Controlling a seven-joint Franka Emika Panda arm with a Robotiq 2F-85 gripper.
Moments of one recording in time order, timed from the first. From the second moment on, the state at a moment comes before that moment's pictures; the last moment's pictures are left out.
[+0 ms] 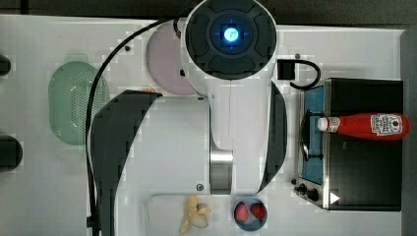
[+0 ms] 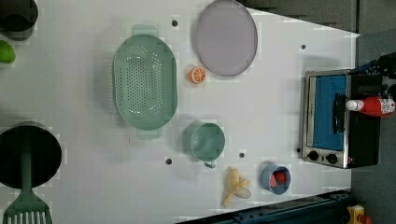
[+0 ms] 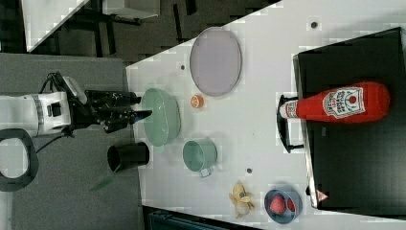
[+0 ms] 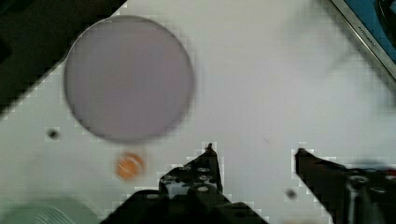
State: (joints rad) arm 0.02 0.00 -0.01 -1.76 -0.02 0.17 -0.02
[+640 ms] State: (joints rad) arm 0.02 -0.40 -0.11 -1.82 -0.02 0.00 -0.02
